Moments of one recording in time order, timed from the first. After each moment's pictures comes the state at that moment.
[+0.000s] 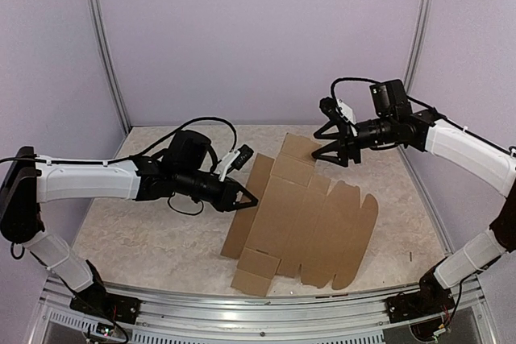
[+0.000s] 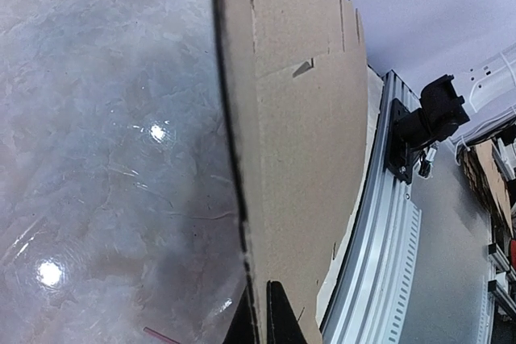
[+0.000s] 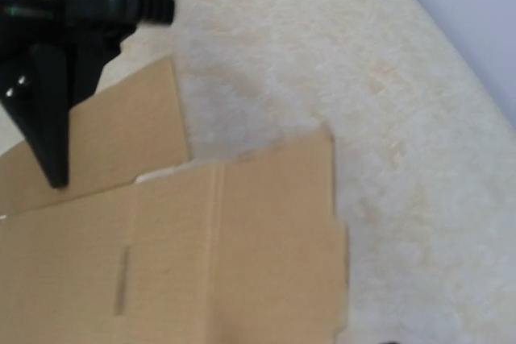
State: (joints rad) left arm -0.83 1.54 1.00 -0.05 0.50 -0.27; right arm 0.45 1.43 1.24 -0.43 -0.75 -0.61
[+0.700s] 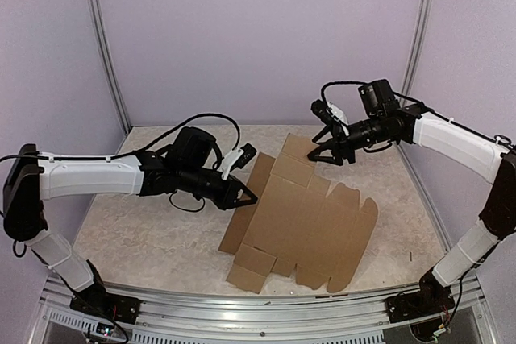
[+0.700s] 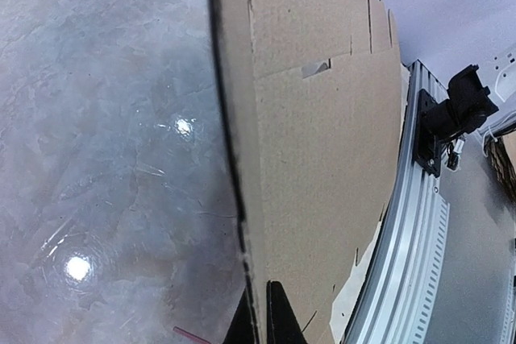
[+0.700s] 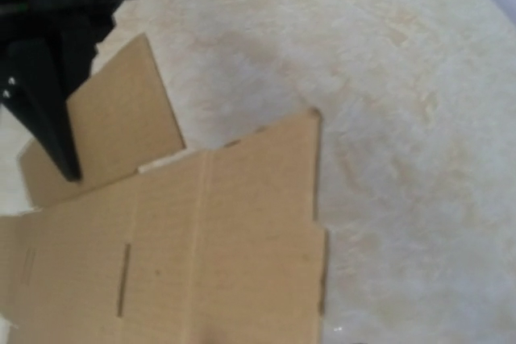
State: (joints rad) left arm -0.84 1.57 1.06 -0.14 0.43 -0.19; right arm 0.45 1.54 1.33 -0.52 -0.74 -0.55
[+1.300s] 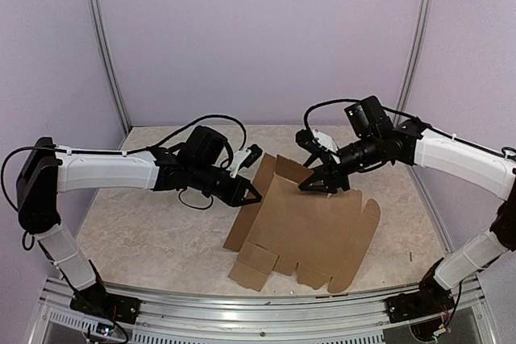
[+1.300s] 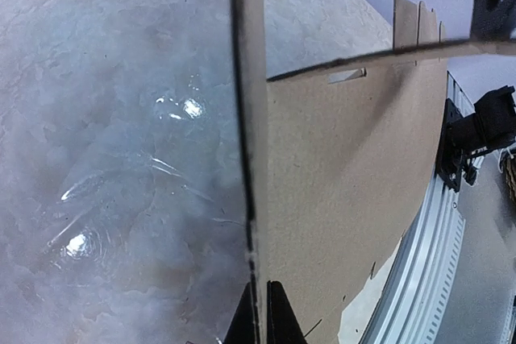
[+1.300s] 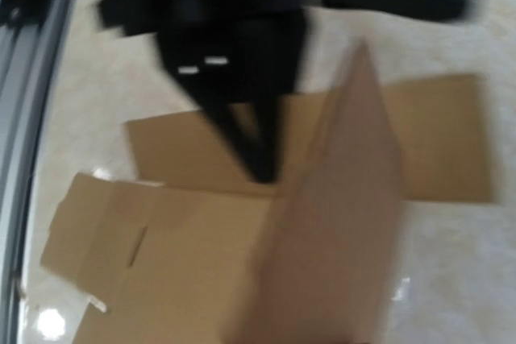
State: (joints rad) left arm -0.83 1.68 1.15 -0.18 0.38 -0.23; right arm 0.63 1.44 1.20 -0.54 -0.65 -0.58
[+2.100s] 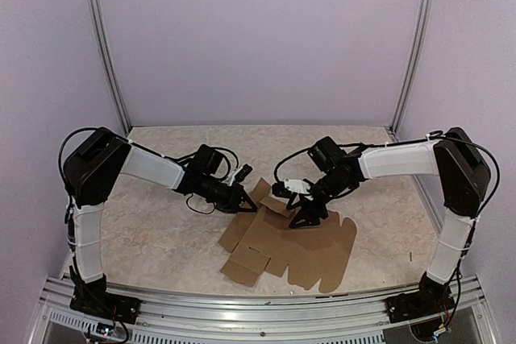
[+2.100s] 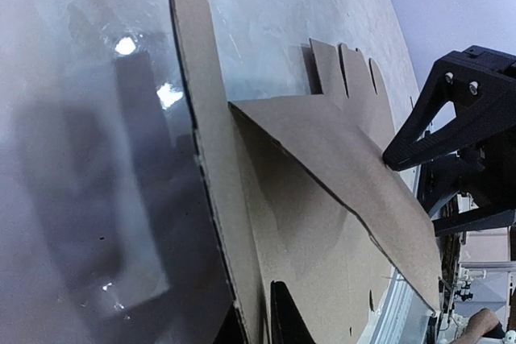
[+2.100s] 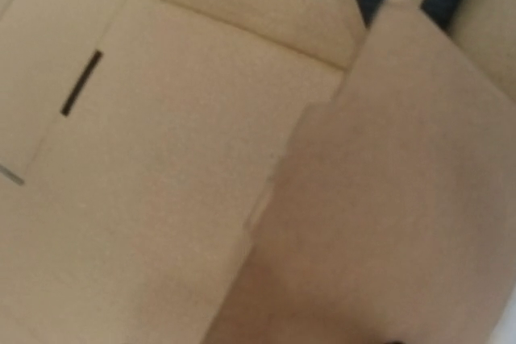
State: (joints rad) left arm -0.63 2.08 1.19 0.04 0.76 -0.41; right arm 0.67 1.83 1.16 -0.44 -0.56 -0.81
